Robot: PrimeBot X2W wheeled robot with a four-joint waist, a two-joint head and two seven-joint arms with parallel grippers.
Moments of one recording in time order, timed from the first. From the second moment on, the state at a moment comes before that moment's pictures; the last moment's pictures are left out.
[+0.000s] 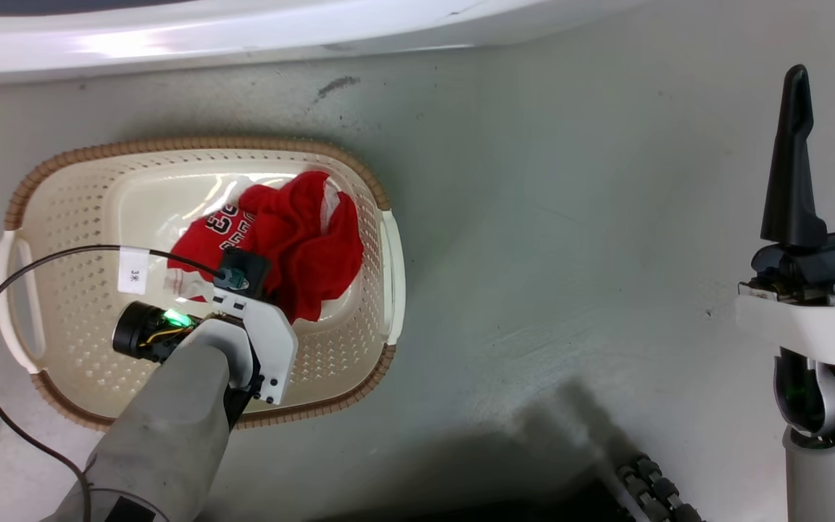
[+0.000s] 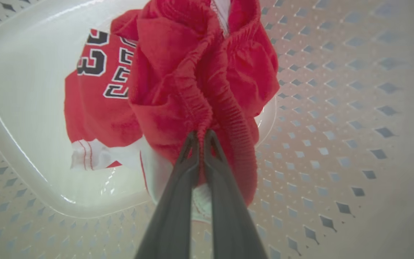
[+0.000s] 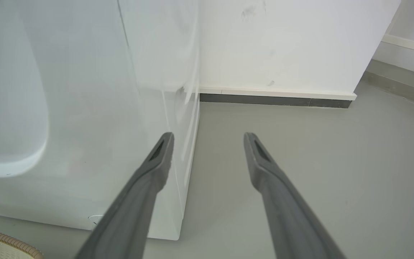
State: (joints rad) left arm -0.84 0.20 -0.70 1.26 -0.47 -0.11 -0.11; right arm -0.35 -0.05 -0.04 -0.20 0.10 0.13 -0.26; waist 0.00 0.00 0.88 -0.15
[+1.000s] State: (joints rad) left arm -0.62 0.18 -0.63 1.12 -0.56 -0.11 -0.26; right arm -0.23 -0.05 -0.01 -0.12 0.08 0.13 -0.26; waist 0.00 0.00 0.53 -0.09
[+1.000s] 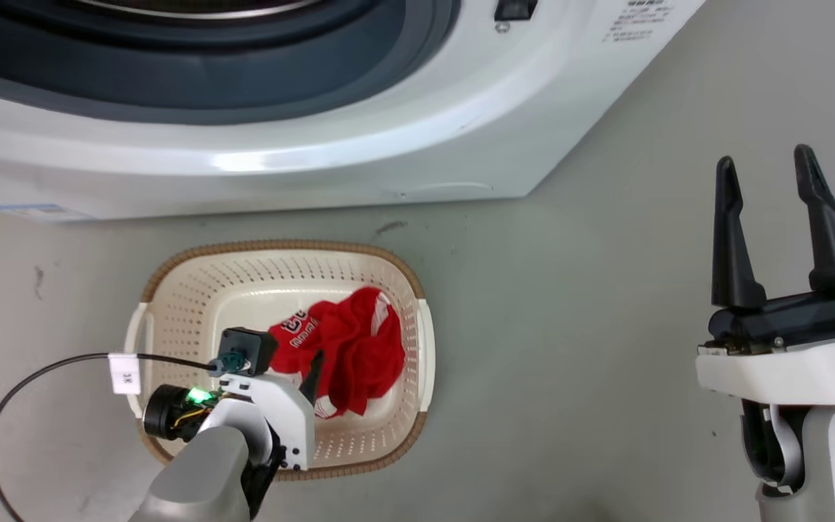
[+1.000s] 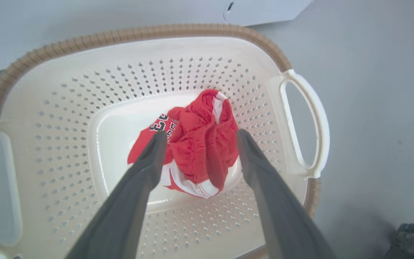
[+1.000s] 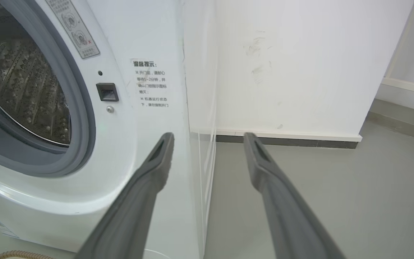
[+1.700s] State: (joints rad) left arm -0.43 0.24 -0.36 0.57 -0.40 -0.04 -0.26; right arm -0.15 -0.05 0.01 -0.10 0.07 0.13 -0.26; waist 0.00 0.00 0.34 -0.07
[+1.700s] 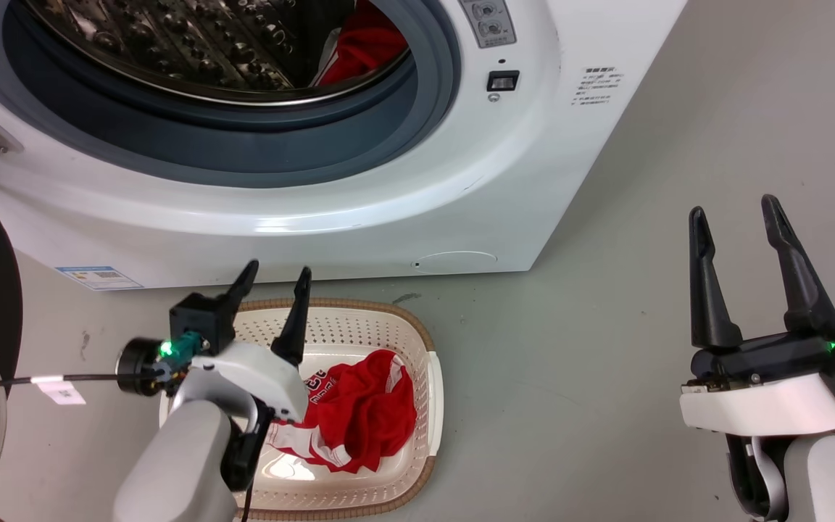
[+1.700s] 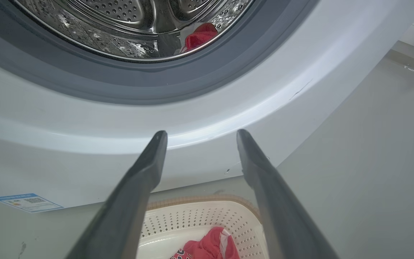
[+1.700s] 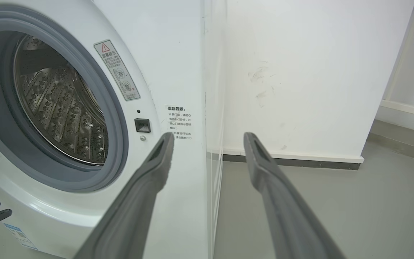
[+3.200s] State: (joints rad) left arm -1.55 0.42 -0.49 1.01 -0.49 -0.13 0.44; right arm -0.31 -0.05 0.03 -0.15 0.23 0.13 -0.26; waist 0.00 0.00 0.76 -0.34
